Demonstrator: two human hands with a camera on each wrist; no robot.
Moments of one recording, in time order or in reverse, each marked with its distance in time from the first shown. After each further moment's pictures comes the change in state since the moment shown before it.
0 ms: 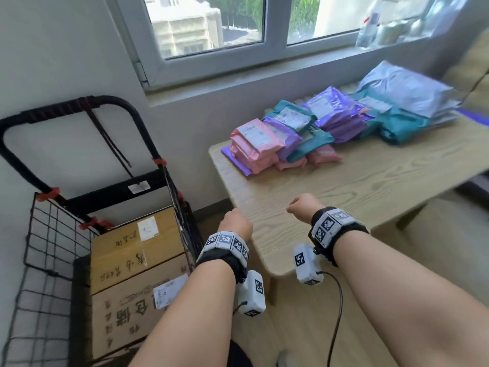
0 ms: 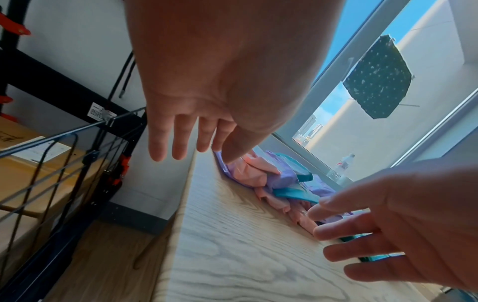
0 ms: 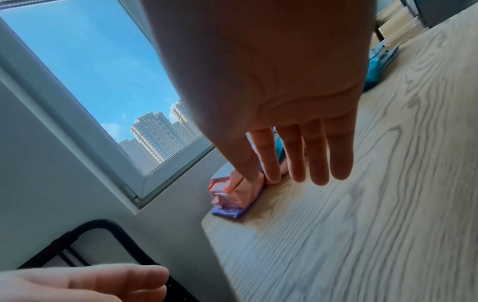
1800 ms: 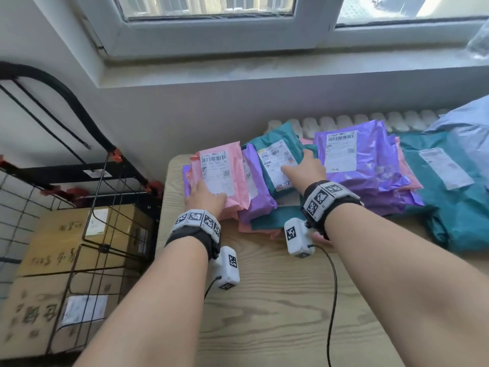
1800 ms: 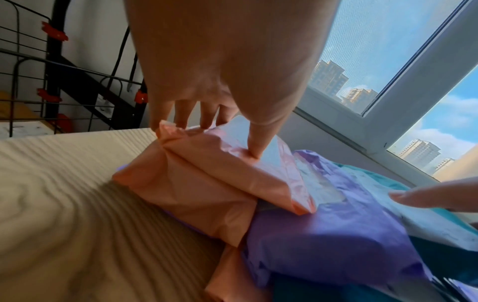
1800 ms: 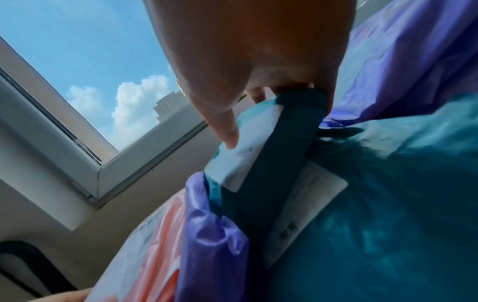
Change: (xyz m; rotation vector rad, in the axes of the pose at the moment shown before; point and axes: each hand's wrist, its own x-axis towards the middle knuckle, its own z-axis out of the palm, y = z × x) left_hand 0.290 0.174 -0.001 -0.333 0.369 -0.359; right_hand 0.380 -0.038 -0.164 -0.008 0.026 -0.206
